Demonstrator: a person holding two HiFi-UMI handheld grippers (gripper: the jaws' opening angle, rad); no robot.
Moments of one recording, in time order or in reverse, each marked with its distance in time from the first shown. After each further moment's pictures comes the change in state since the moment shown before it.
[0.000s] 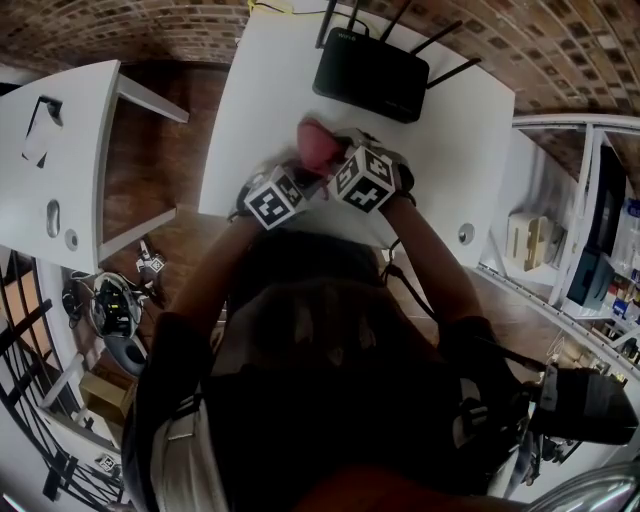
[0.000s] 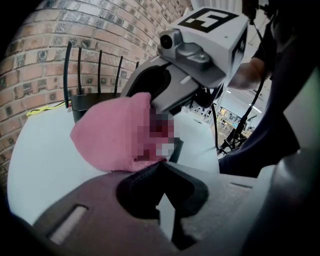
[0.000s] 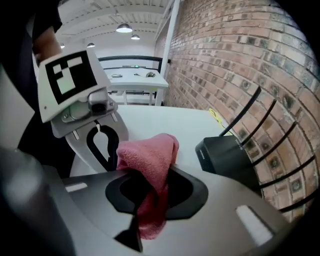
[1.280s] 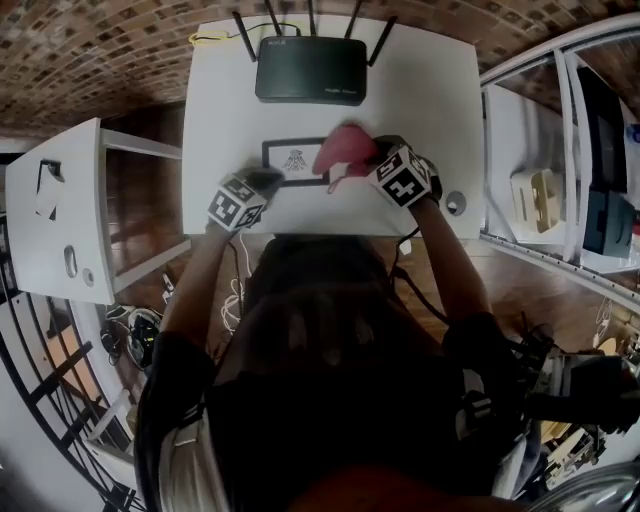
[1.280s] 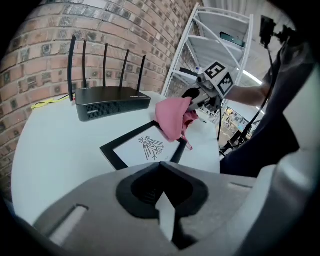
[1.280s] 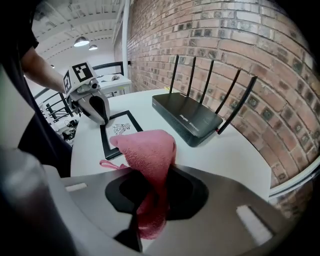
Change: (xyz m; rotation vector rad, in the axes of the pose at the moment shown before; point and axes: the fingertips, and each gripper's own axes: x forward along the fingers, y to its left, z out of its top) left arm -0.004 0.007 -0.008 -0.090 0.075 0.028; right arm -0.077 -0.032 -0.170 0.404 0.006 -0.136
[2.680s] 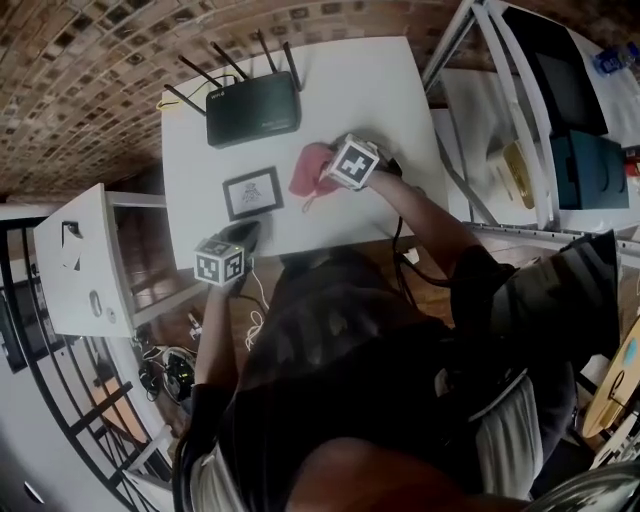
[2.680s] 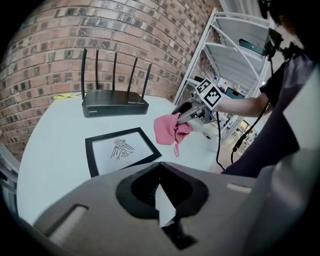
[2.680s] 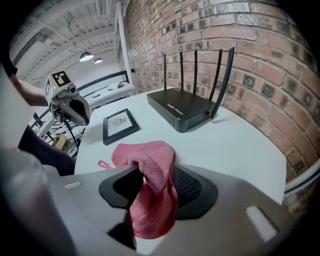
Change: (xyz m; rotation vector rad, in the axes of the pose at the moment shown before) left arm -0.002 -0.070 0.026 -0.232 -0.062 0.156; right arm 0.008 -0.036 -0.041 0.073 -0.054 0.213
